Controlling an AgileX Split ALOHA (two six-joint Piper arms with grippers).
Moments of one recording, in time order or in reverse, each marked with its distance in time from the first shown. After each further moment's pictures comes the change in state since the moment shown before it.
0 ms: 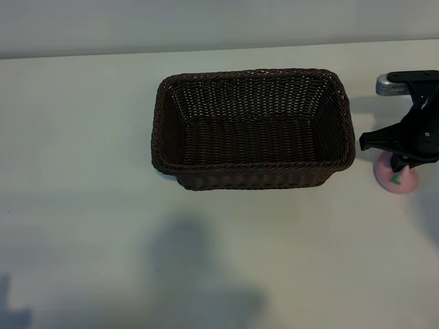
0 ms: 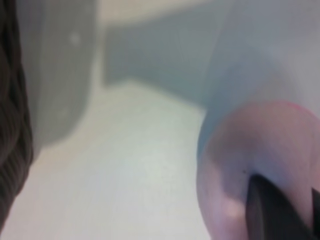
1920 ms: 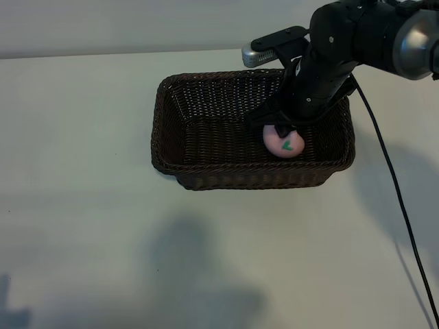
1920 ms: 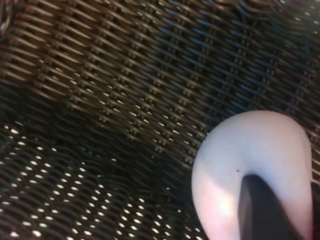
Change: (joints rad) left arm 0.000 0.000 0.000 0.000 0.000 0.000; right arm 0.388 0.133 -0.435 0.020 0.160 -0.021
